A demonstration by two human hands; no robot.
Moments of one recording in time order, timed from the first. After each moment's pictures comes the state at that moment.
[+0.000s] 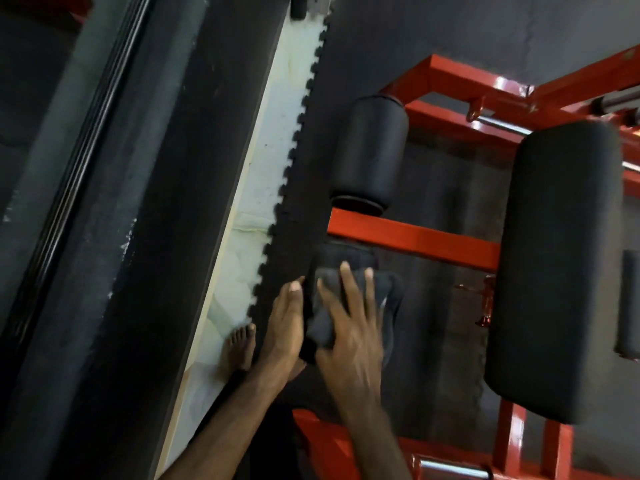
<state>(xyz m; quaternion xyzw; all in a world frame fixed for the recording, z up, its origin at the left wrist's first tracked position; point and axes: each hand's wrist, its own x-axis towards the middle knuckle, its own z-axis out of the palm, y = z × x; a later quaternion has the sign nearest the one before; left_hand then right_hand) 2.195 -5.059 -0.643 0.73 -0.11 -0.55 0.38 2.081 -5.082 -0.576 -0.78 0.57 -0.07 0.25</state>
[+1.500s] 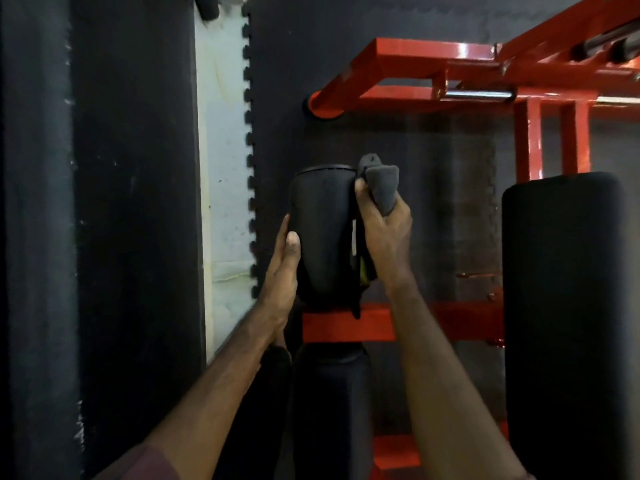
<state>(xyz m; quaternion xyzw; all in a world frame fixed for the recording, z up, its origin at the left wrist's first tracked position) 2.248 -5.335 -0.660 0.62 -0.20 -0.66 0.38 2.096 -5.423 -0.616 -0.37 0.74 -0.34 0.45</state>
